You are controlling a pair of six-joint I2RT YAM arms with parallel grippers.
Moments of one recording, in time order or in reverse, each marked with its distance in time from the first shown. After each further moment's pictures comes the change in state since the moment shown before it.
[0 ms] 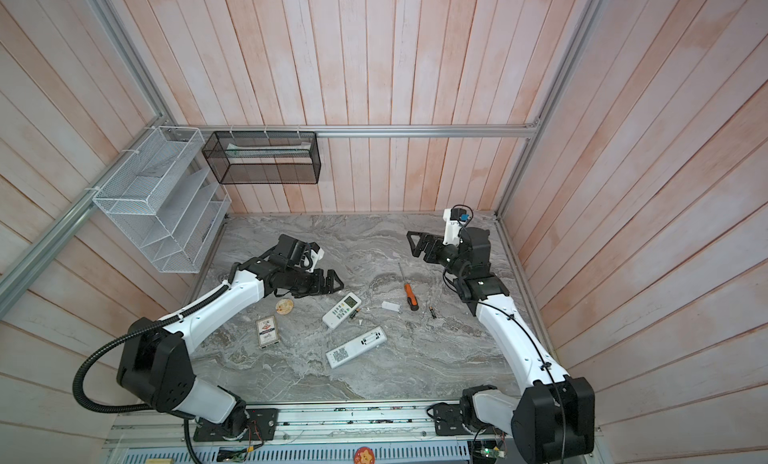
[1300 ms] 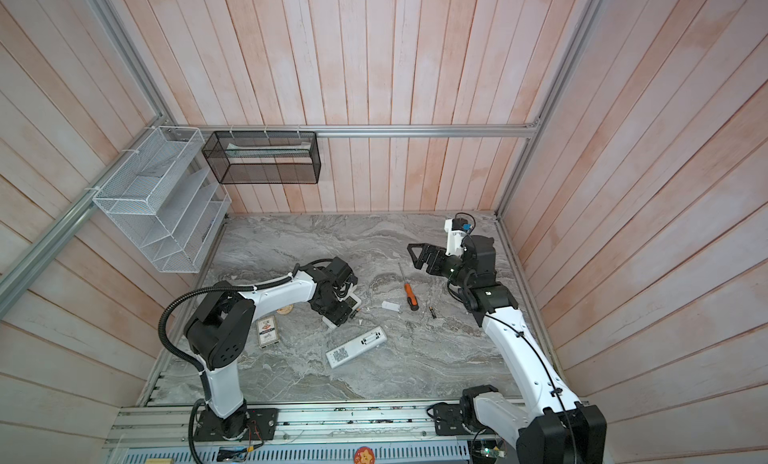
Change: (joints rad) left arm -0.187 0.344 0.066 -0.069 -0.309 0.405; right arm 0.000 -0.108 -0.053 -0.156 -0.014 0.037
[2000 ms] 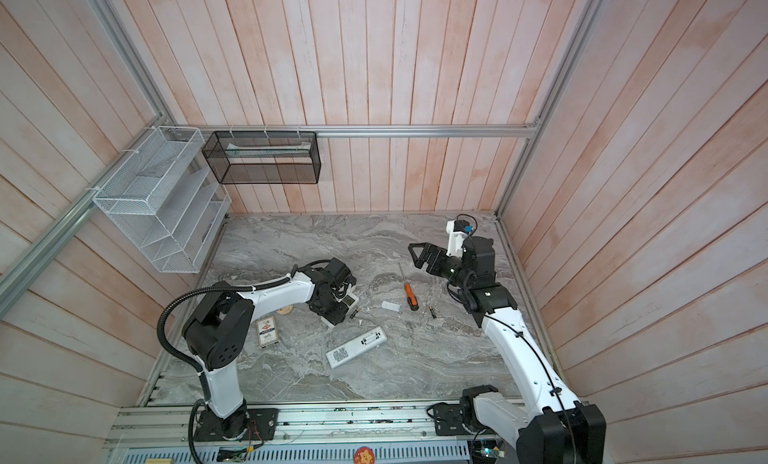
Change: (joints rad) left arm 0.022 -0.018 -0.017 0.009 0.042 -0.004; right arm 0.000 0.000 -0.013 0.008 0.014 0.063
